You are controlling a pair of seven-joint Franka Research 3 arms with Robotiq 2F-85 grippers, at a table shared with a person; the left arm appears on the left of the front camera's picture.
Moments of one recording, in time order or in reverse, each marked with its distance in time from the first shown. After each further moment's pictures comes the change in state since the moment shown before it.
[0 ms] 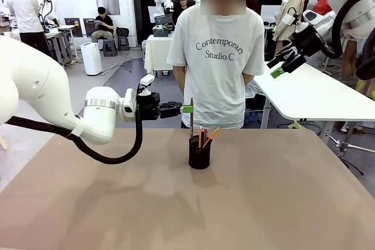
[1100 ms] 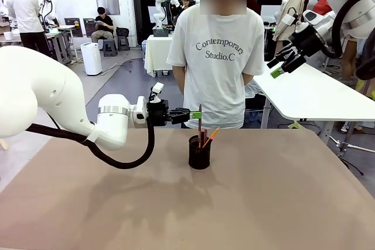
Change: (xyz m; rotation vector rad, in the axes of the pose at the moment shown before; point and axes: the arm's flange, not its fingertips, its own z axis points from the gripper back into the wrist) left arm -0.030 0.029 -0.022 0.097 0.011 0.008; right arm 0.000 0.000 0.000 0.000 0.000 0.000
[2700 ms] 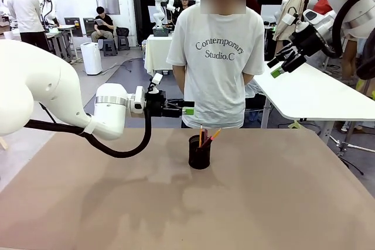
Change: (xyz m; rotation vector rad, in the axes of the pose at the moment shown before) left arm 0.034 0.012 0.012 0.037 0.084 -0.037; right arm 0.000 0.000 0.000 0.000 0.000 0.000
